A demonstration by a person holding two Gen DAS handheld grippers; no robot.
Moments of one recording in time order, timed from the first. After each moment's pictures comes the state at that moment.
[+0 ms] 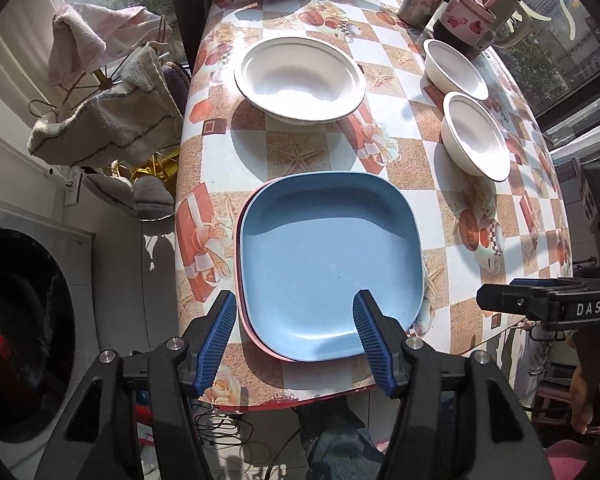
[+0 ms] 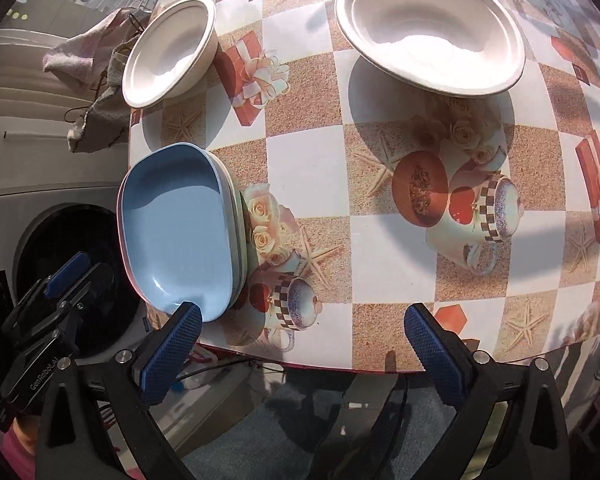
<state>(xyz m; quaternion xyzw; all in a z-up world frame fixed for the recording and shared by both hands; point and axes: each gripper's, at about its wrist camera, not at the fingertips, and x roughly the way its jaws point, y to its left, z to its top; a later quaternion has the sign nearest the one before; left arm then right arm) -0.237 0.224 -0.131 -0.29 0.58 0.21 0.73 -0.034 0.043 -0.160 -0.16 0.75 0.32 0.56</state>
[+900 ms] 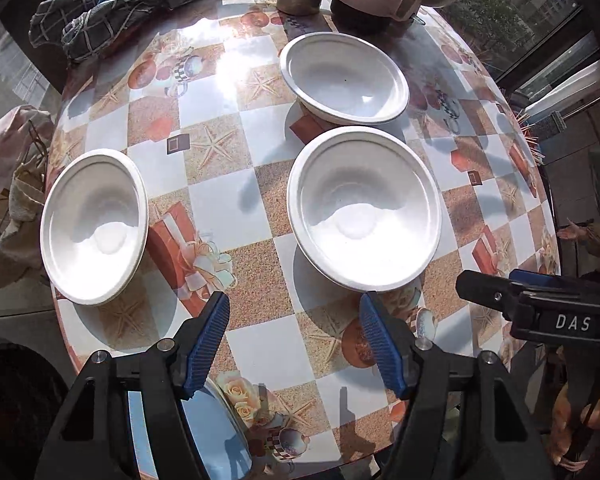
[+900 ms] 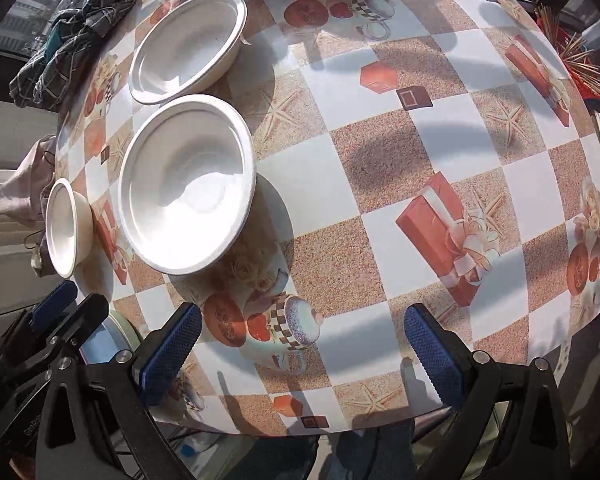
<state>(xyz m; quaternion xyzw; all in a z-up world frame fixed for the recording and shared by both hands) -0.016 0.190 -0.140 -0.22 0.62 0.16 0.74 0.128 0.025 -0.147 -0.12 0.71 0.24 0.66</state>
